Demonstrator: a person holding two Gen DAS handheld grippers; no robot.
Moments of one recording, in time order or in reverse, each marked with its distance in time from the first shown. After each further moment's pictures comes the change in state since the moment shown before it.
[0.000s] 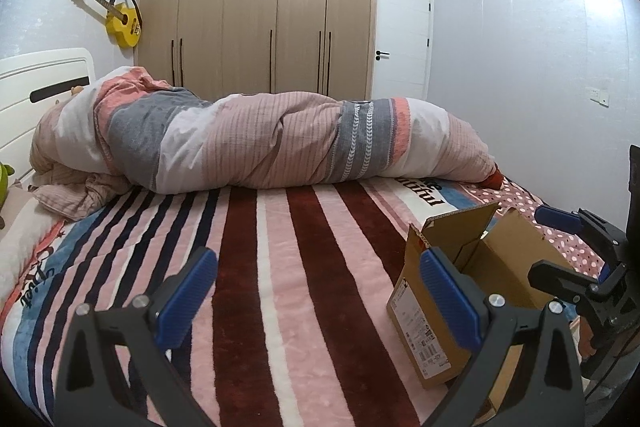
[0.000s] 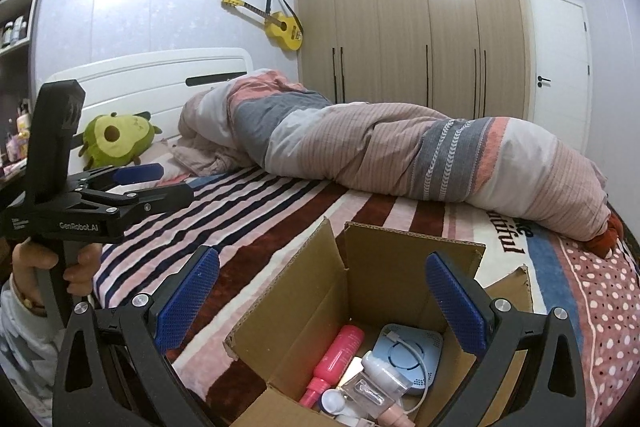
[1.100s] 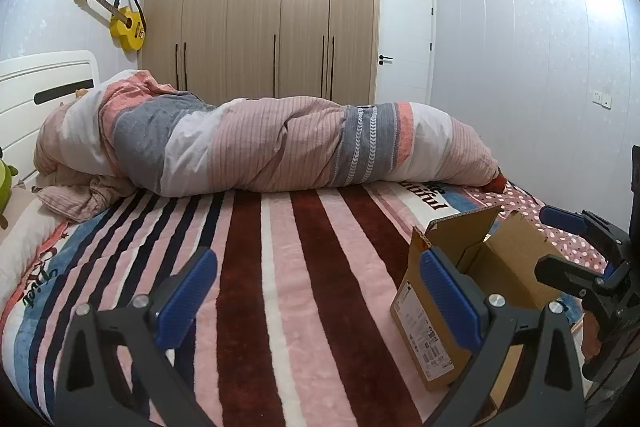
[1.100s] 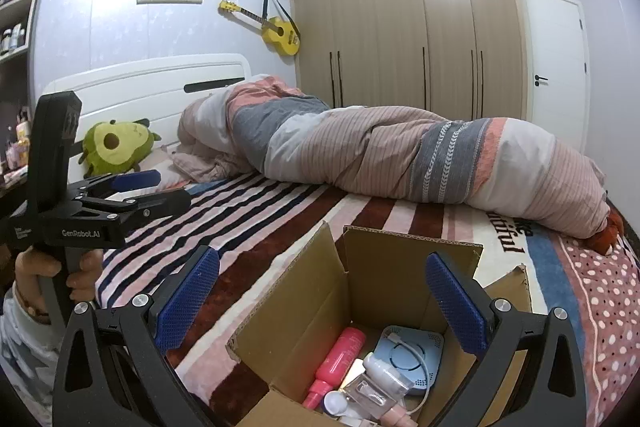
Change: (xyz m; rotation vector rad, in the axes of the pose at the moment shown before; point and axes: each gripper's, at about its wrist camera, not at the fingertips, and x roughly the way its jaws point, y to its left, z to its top) left arm -0.004 0.002 -0.002 -0.004 -0.019 0.014; right arm -0.003 -0.001 0.004 0.017 -0.012 0.002
